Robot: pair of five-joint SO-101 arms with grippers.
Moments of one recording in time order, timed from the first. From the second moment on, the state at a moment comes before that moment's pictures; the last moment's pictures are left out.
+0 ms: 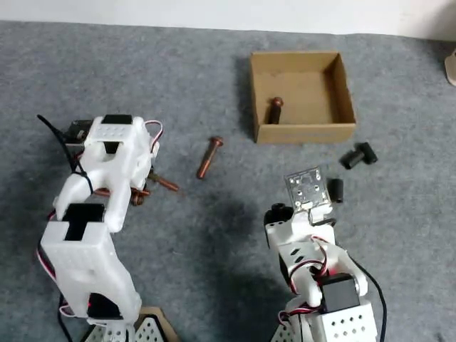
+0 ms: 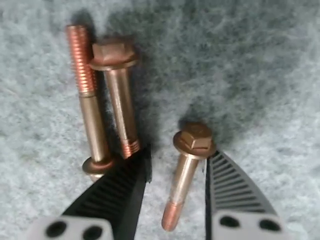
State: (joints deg) left arm -6.7 22.5 9.5 65.1 80.0; right arm -18.3 -89.8 76.7 62.0 6.2
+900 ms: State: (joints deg) left arm -9.7 23.8 0.0 79.3 74.2; right arm -18.4 -89.8 76.8 57.1 2.0
